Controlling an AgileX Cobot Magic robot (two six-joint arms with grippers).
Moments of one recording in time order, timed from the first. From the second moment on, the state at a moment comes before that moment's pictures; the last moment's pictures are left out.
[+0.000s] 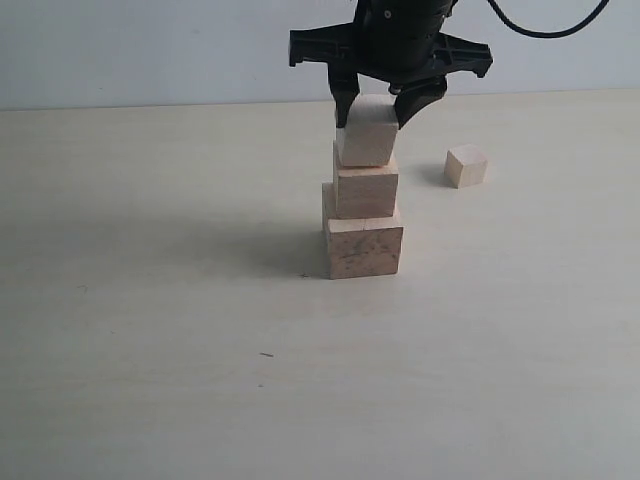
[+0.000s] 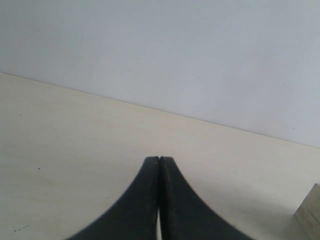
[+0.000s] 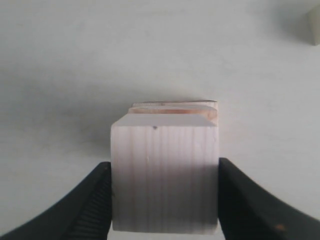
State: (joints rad) left arm 0.03 0.01 -0.05 -0.33 0.25 0.07; right arm 0.41 1.97 -1.81 0.00 1.18 0.48
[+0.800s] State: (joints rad) left arm 0.03 0.01 -0.05 -0.33 0.25 0.07; right arm 0.41 1.97 -1.81 0.00 1.21 0.48
